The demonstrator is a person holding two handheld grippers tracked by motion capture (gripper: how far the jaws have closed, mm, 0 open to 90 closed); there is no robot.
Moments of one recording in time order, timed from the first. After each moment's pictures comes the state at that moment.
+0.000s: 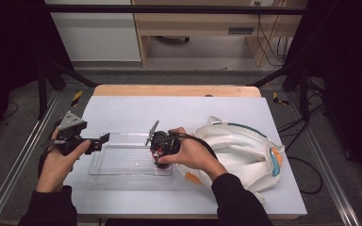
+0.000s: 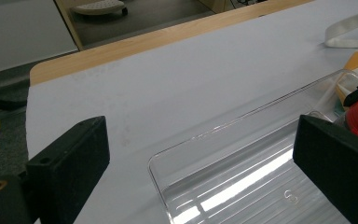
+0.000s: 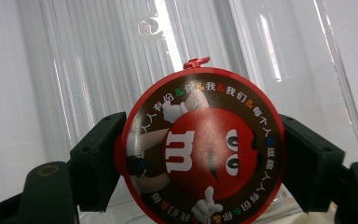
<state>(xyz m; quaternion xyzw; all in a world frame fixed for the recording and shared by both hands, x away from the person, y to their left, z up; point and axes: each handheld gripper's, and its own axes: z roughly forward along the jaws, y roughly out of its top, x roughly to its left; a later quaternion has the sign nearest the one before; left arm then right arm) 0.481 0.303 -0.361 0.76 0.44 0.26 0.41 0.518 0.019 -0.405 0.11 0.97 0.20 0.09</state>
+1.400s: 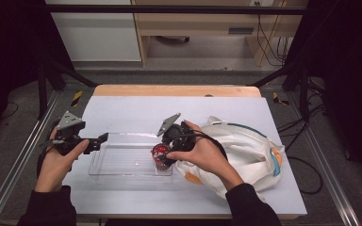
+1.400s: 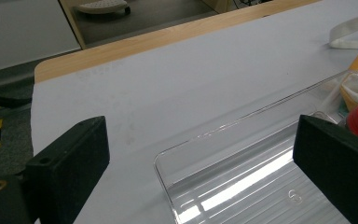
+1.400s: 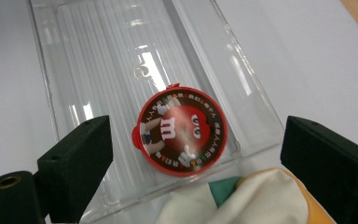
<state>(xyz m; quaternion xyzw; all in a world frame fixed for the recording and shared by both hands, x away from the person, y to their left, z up) 0.481 0.307 -0.361 0.75 0.45 0.26 0.41 0.498 -0.022 -0.360 0.17 0.93 0.31 0.12</state>
